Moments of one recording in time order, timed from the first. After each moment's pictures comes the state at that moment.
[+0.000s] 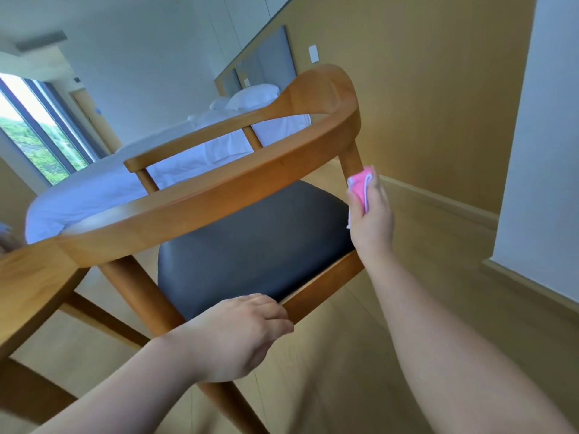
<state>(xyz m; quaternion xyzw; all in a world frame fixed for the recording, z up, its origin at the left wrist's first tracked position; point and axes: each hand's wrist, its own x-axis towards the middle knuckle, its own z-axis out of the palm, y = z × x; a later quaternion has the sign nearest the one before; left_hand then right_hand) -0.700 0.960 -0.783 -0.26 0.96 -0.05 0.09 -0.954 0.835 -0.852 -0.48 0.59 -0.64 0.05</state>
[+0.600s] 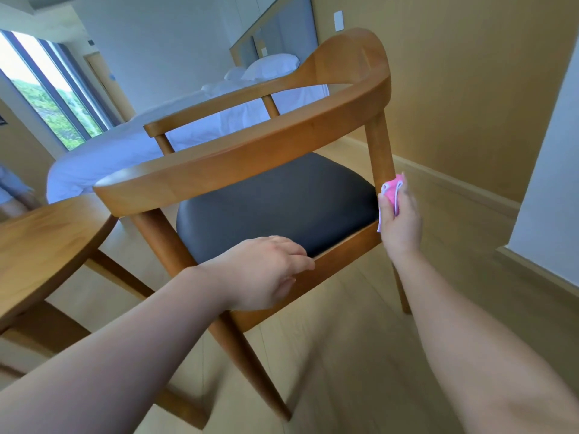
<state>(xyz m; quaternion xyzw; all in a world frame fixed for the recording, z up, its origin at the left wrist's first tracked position) -0.714 0.948 -0.770 -0.31 0.94 -0.08 0.07 -0.968 0.847 -0.908 -0.48 0.63 -0.60 0.13</state>
